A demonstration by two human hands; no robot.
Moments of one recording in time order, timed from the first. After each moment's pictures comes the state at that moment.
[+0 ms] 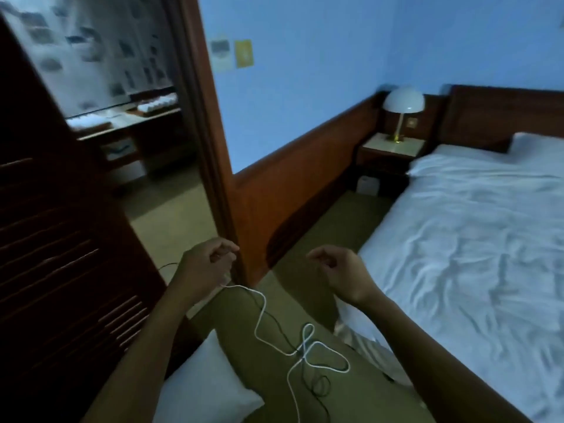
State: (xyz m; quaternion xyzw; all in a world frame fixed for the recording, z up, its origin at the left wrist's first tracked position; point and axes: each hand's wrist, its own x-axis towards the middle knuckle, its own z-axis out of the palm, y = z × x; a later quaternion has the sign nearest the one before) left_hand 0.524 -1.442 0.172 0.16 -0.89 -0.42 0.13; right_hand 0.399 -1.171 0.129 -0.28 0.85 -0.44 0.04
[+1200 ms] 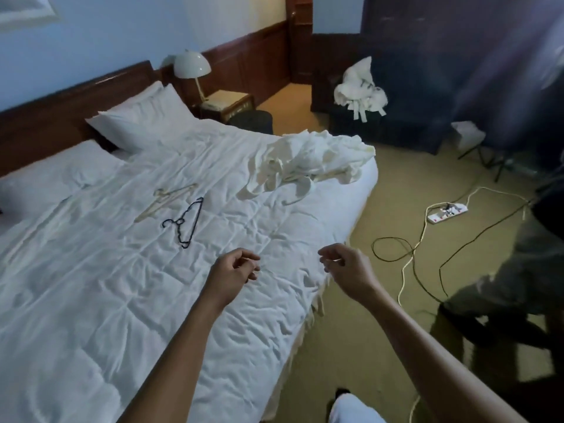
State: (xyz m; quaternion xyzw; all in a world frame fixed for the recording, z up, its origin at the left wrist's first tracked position) left_hand 0.156 -0.627 0.075 -0.44 -0.71 -0.39 -0.39; right_hand 0.416 -0.546 0.045 0.54 0.67 -0.41 -0.30
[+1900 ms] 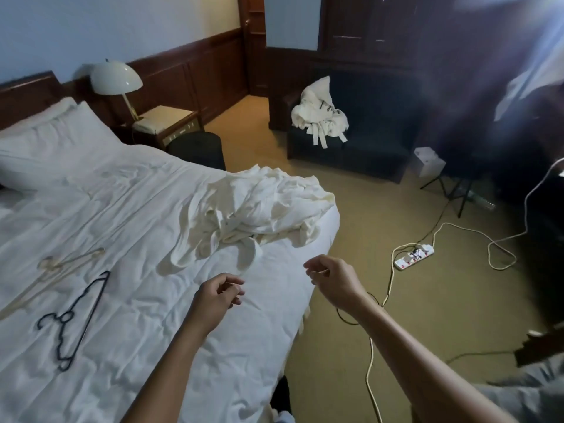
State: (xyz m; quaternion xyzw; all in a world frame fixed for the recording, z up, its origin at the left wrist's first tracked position) left_hand 0.216 -0.192 0.028 -0.43 -0.70 -0.38 -0.44; right_hand 0.488 -0.114 0.034 0.58 0.67 -0.39 -0.25
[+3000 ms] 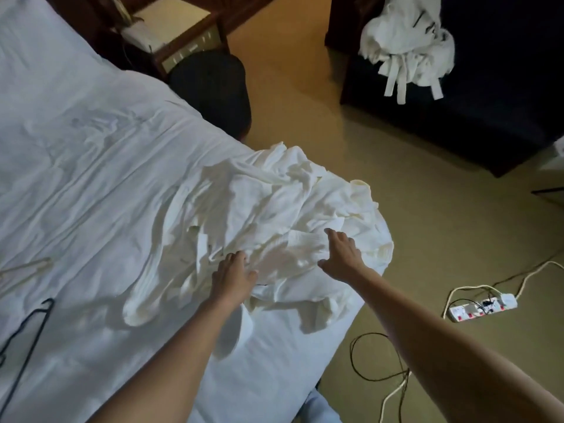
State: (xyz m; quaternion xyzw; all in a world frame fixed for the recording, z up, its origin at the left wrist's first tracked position) left_hand 0.163 0.322 -0.142 -0.42 -0.85 -0.06 -0.33; right_hand 0.393 0.465 -0.158 0.56 0.75 -0.33 0.10
